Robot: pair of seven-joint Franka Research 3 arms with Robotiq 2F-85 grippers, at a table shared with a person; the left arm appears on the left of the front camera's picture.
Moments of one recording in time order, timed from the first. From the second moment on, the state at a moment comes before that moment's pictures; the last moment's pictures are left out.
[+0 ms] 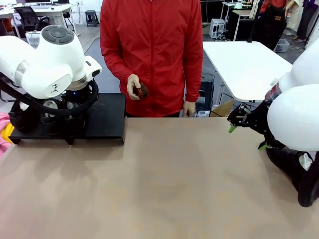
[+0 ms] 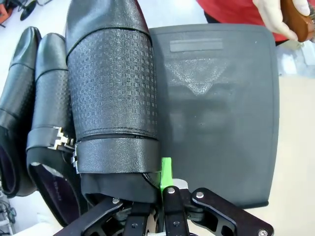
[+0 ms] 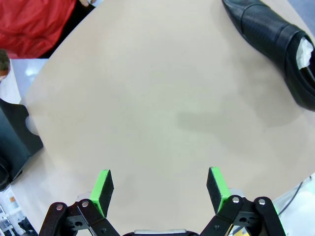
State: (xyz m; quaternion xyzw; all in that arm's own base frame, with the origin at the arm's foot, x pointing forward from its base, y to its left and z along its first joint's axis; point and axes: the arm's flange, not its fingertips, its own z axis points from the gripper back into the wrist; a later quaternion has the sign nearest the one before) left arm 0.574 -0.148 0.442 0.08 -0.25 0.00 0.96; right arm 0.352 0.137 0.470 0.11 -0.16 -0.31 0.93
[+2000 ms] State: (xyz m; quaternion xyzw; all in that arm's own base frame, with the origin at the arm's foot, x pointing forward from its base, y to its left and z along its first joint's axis) left arm 0.574 -0.160 0.453 0.04 -0.29 -0.01 0.96; right arm 0.352 0.137 0.470 0.11 -0.16 -0.31 0.93
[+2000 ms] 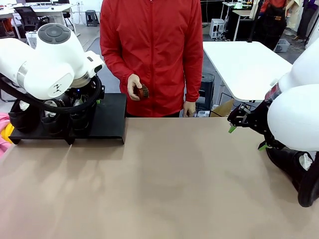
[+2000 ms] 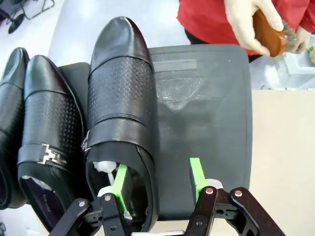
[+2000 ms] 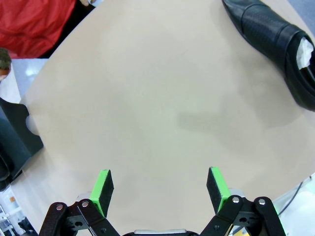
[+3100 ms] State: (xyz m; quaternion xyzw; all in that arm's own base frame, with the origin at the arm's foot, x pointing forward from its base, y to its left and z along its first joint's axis) left arm 0.513 -0.209 0.564 0.07 -0.40 -0.05 0.91; right arm 0.352 0.137 0.470 0.11 -0.16 -0.31 0.93
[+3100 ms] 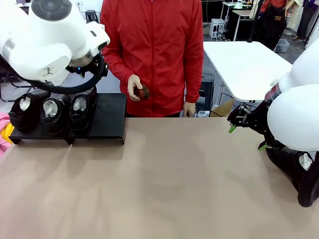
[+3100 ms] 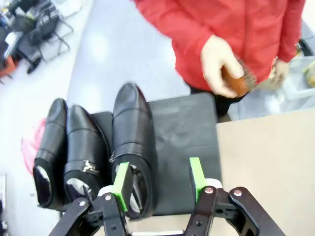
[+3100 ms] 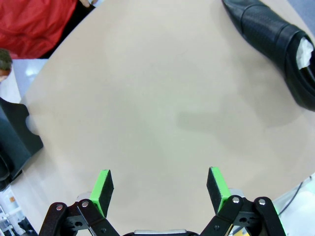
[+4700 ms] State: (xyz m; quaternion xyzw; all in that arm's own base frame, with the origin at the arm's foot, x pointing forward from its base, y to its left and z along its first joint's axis) left arm 0.433 -0.278 0.531 -0.14 0.04 -0.20 0.97; right arm 0.334 0.169 0.435 -0.01 -0.10 -0.11 0.99
